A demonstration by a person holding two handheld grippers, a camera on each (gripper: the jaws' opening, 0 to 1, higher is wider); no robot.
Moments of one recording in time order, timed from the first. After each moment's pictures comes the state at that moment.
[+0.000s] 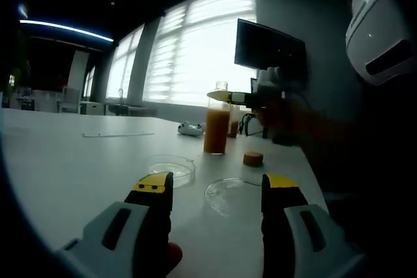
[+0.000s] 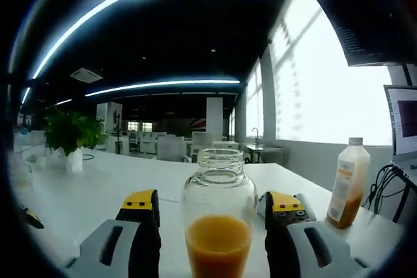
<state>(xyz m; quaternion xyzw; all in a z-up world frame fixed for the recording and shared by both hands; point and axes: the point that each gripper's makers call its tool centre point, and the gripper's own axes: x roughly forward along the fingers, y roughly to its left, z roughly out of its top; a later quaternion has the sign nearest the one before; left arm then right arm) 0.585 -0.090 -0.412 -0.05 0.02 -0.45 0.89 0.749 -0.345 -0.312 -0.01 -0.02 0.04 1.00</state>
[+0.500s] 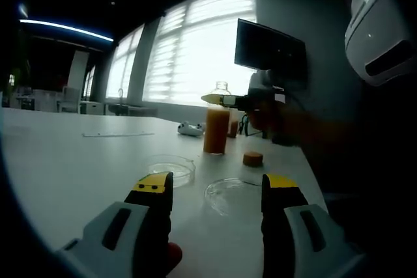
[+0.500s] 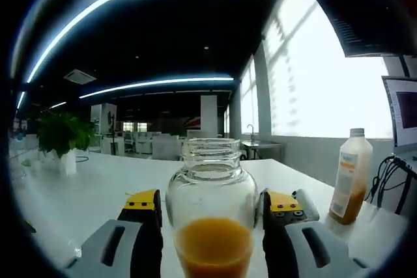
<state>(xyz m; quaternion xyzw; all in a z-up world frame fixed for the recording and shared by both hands) 0.586 -0.089 -0.413 -0.05 0.02 -0.46 0.89 0.771 -0.348 -0.322 0.00 -0.01 0.02 1.00</state>
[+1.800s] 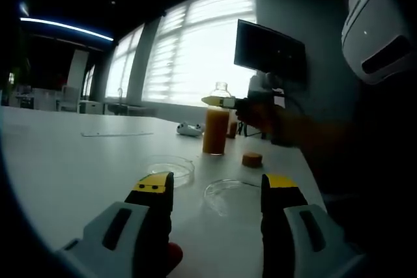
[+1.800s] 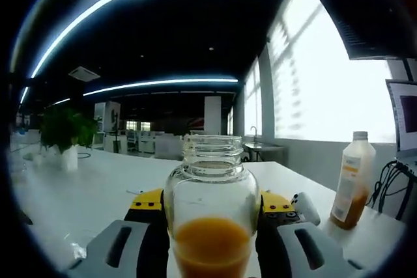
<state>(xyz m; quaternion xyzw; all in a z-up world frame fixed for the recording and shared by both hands) 0.585 -0.090 -0.412 -0.05 0.02 -0.46 0.89 0.767 -0.349 -0.324 -0.01 -0.02 0.04 1.00</state>
